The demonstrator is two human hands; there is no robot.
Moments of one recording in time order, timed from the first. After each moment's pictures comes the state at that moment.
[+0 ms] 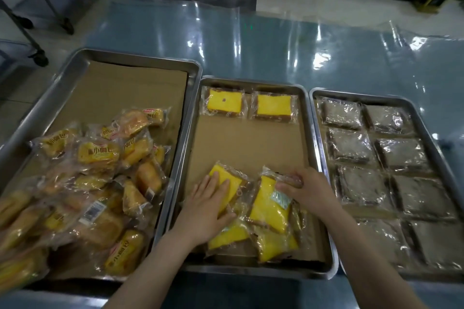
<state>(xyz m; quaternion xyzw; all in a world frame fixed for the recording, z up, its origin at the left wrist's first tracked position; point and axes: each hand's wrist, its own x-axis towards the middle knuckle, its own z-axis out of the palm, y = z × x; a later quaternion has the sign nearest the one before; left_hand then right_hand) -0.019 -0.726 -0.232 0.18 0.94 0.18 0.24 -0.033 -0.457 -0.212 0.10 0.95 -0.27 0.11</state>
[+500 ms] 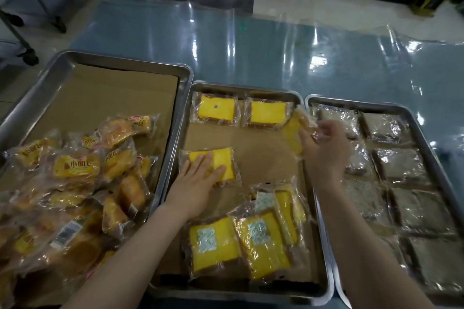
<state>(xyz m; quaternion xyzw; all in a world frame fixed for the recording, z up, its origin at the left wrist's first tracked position) -0.096 -0.718 -0.250 0.23 0.96 0.04 0.14 -0.104 -0.464 -0.158 0.24 0.83 -0.42 -0.26</state>
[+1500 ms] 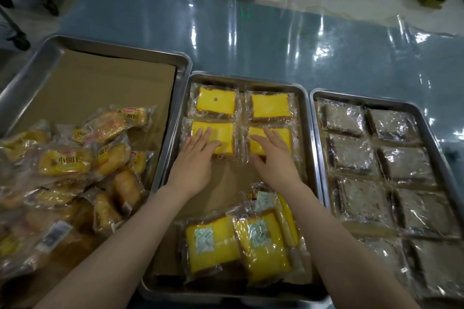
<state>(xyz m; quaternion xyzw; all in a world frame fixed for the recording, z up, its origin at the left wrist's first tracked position) -0.130 -0.708 -0.245 0.17 0.96 0.22 0.05 -0.121 -0.498 -0.229 0.01 0.97 -0.25 0.07</state>
